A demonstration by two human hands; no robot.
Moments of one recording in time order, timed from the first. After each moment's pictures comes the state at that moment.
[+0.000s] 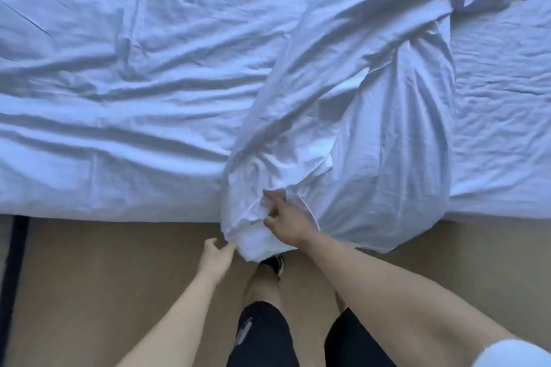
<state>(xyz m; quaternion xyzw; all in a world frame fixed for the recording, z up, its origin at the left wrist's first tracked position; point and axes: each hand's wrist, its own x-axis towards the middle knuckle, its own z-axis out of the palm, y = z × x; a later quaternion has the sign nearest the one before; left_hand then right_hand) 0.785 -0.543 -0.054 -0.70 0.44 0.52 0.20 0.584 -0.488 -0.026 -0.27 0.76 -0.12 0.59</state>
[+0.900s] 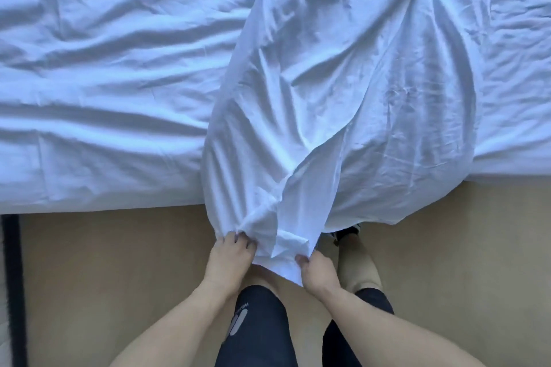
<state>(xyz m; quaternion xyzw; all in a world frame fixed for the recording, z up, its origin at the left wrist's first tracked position) 0.793 -0.489 -0.113 -0.18 0.93 0.13 0.29 0.645 -0.326 -0.100 0.03 0.79 -0.06 0.61</state>
